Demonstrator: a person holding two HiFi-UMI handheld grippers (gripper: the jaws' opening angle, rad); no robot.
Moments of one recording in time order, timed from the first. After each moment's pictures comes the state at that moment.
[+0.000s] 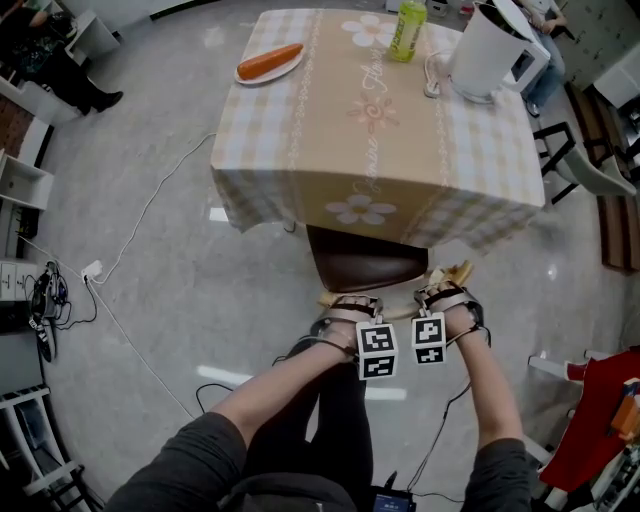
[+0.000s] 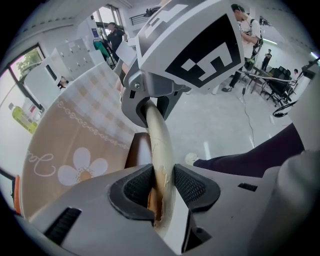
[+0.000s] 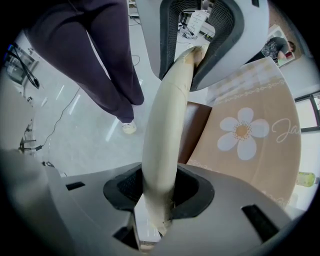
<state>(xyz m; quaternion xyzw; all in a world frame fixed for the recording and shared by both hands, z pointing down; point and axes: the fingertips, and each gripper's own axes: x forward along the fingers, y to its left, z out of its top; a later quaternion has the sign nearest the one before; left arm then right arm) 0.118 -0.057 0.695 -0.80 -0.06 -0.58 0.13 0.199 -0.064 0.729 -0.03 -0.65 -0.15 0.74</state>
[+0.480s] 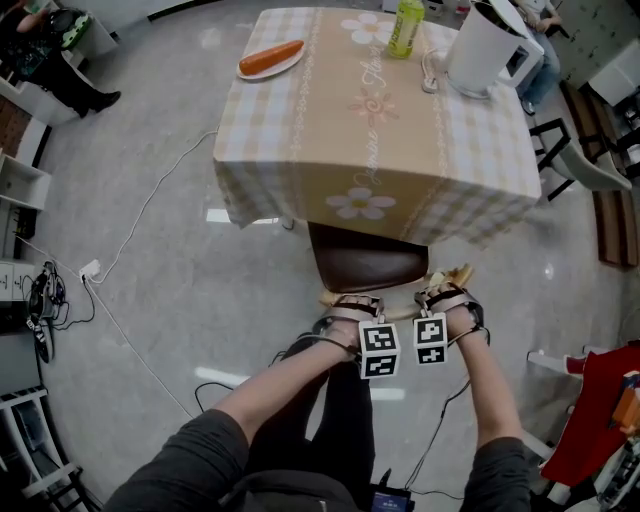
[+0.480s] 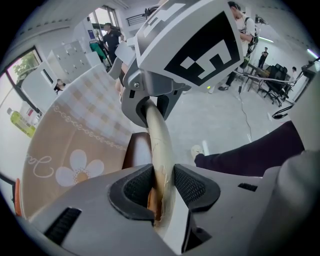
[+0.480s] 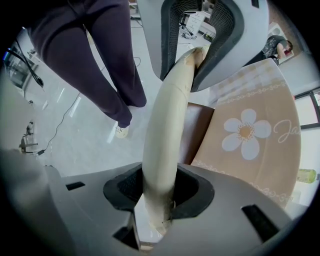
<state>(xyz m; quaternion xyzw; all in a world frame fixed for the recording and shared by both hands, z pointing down) 0.114 -0.034 0.695 -0.80 -0.07 -0.58 0.14 0.193 -0.037 0.729 -0.03 -0.66 -0.13 0.74</state>
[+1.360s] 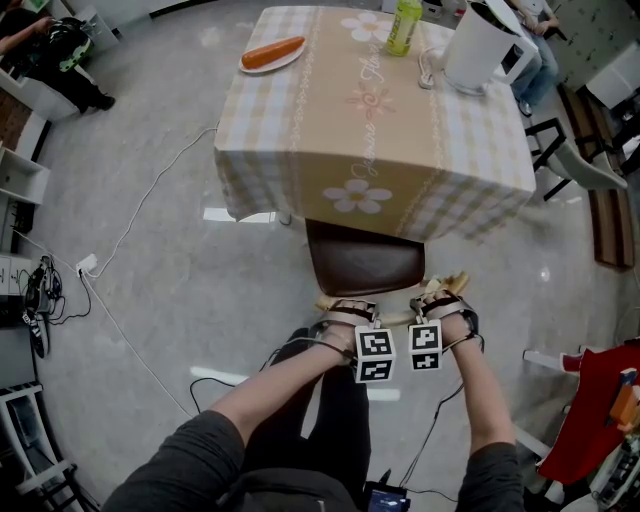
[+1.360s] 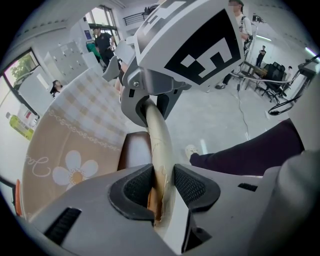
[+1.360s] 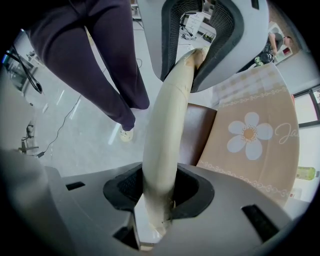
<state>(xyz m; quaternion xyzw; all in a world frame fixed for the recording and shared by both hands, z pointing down) 0.106 0.002 0.698 -0.80 -0.08 -0.58 0.15 0.186 0.002 0.731 -0.02 -0.66 -0.13 0.74</state>
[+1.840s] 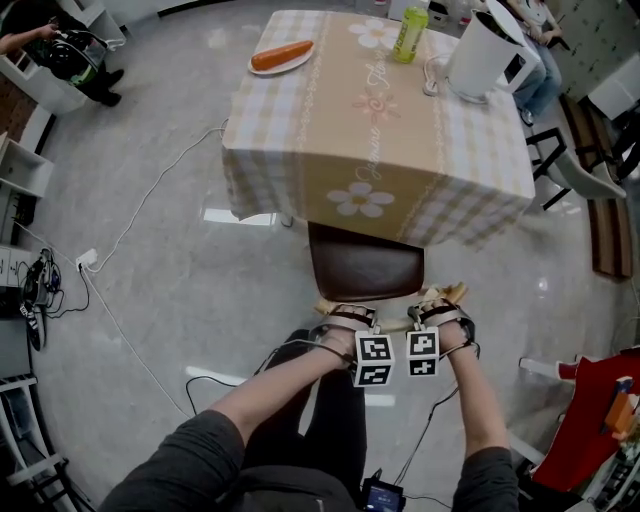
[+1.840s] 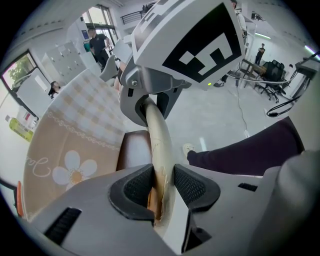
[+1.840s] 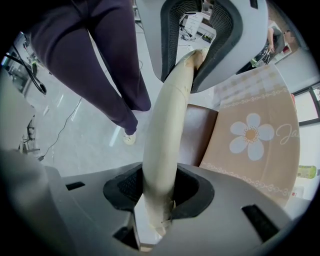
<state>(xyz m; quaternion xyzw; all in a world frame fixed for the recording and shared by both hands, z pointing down) 0.101 0.016 0.697 -0.79 -0.09 -0.59 0.15 0.180 0.018 0.730 -0.02 -0.67 -0.12 0.74</state>
